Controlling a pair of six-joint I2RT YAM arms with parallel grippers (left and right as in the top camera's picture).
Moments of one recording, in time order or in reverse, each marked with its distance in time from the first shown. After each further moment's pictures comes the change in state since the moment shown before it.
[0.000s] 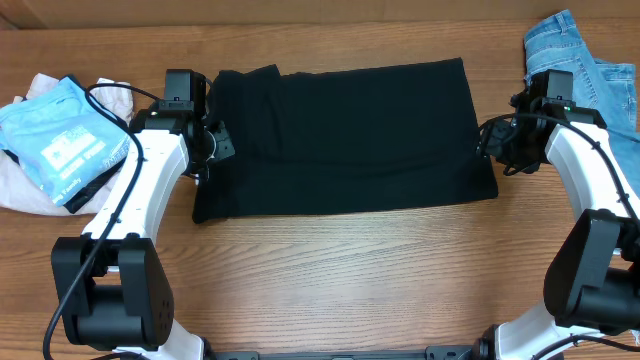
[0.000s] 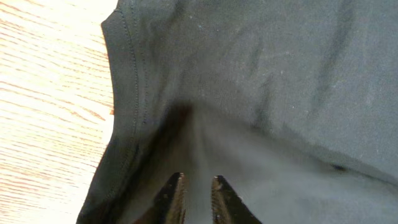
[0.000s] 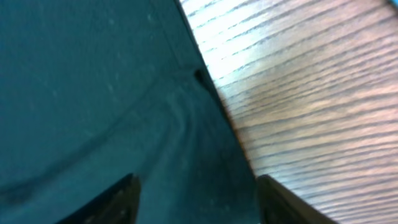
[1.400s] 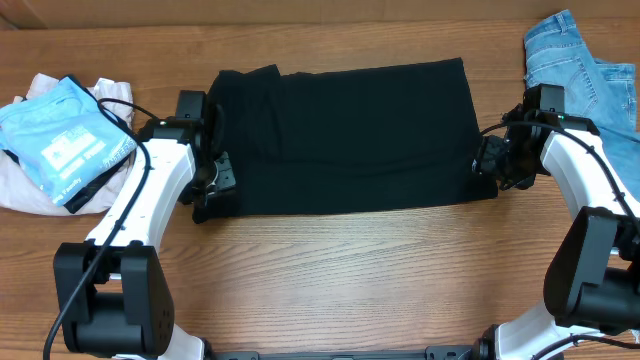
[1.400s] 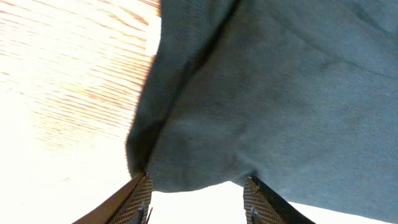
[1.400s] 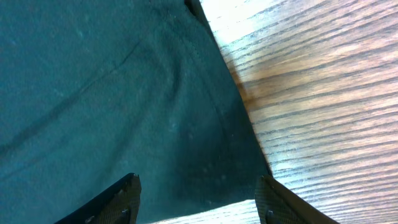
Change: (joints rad) left arm -0.025 -0.033 -0.071 -0.196 -0.099 0.038; right arm 0.000 0.001 -0.070 -0.037 -0.016 -0.022
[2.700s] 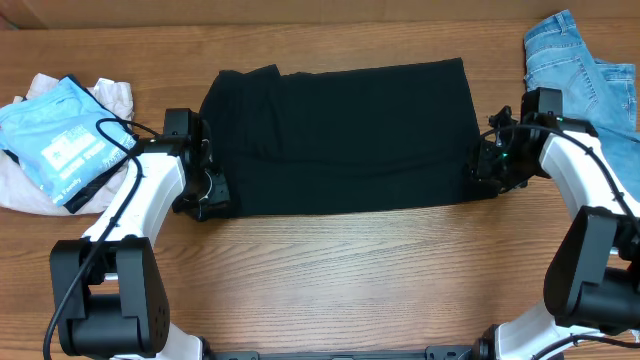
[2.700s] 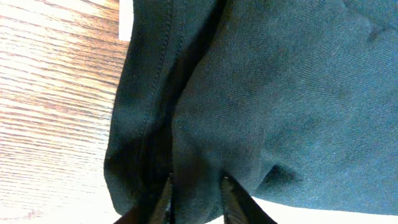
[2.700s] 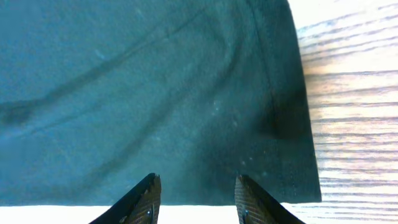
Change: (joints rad) left arm 0.066 -0.001 -0.139 0.137 0.122 0.127; right arm 0.000 0.003 -0.028 -0.001 -0.131 -0.148
